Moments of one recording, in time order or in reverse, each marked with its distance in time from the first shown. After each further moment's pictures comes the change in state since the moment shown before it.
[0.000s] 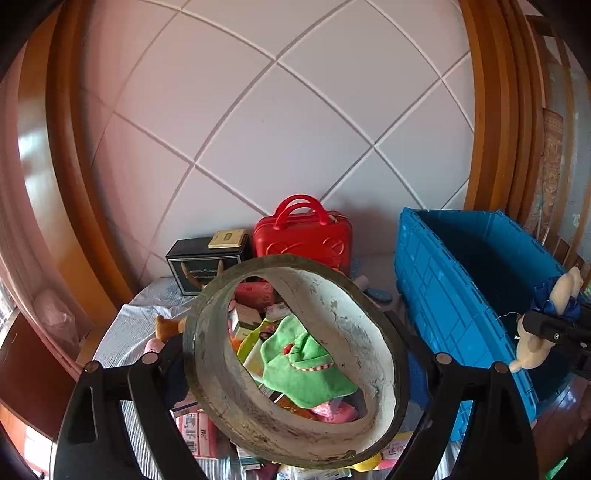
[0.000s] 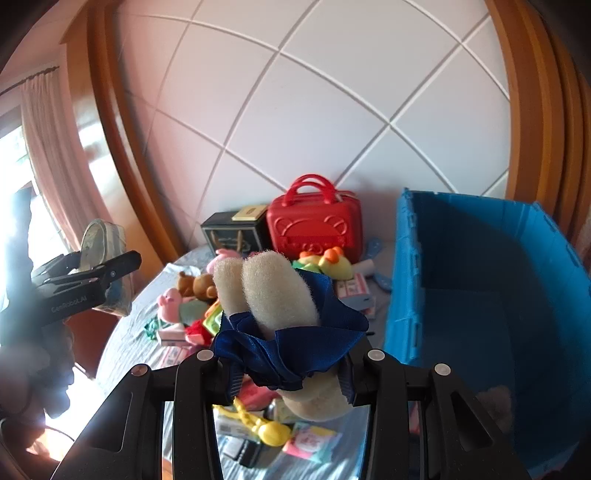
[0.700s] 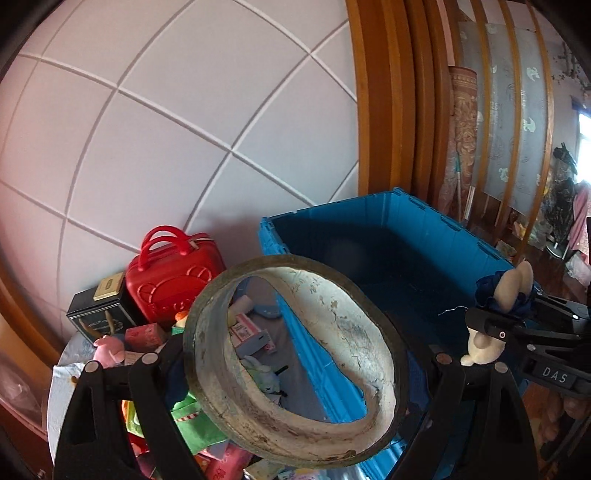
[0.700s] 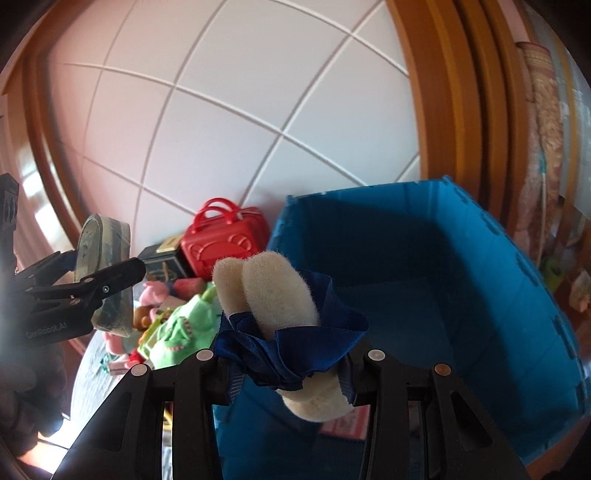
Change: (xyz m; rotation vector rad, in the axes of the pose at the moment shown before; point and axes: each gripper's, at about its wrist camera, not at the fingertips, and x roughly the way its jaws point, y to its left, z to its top) left arm 0.039 -0.200 0.047 0.218 0.039 -0.304; right arm -0.040 -0.152 -0.005 0.175 -0.047 -0.194
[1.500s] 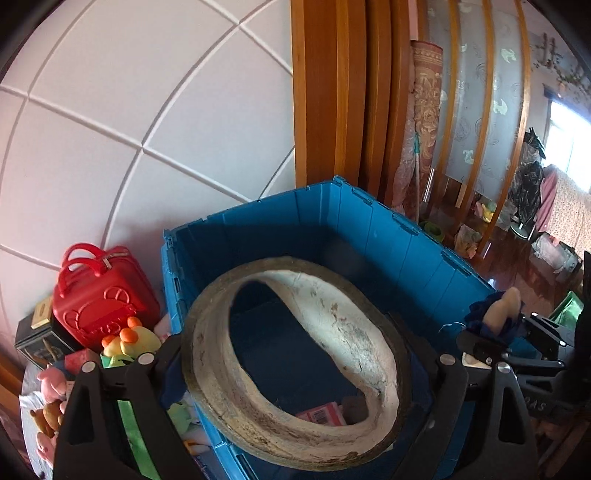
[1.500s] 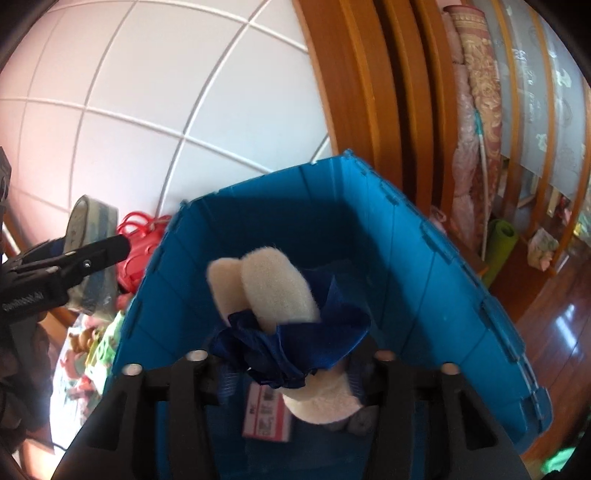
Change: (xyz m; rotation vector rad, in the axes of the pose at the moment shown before) left arm 0.102 -0.078 0.066 0.022 0.077 -0.157; right arm 0.007 -0.116 0.011 0.156 0.020 -0.201
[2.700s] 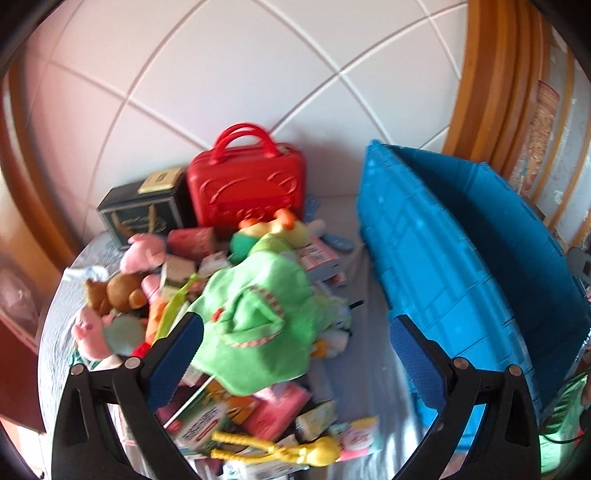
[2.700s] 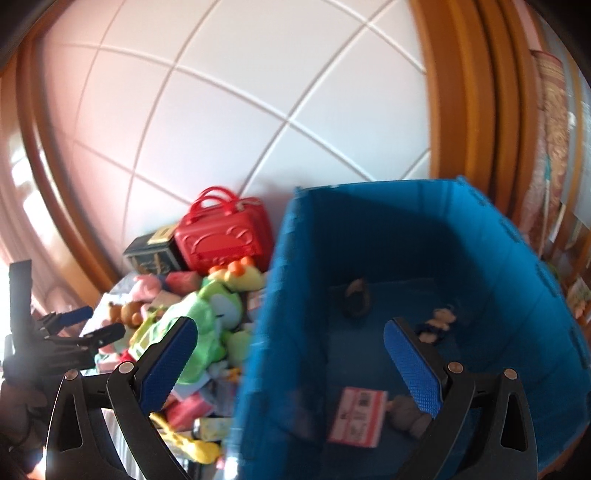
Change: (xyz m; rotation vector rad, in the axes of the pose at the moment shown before) left arm -0.104 0.231 -0.193 -0.322 0.099 0.275; right arm 0.000 0.193 -0.024 -0.214 0.038 0.179
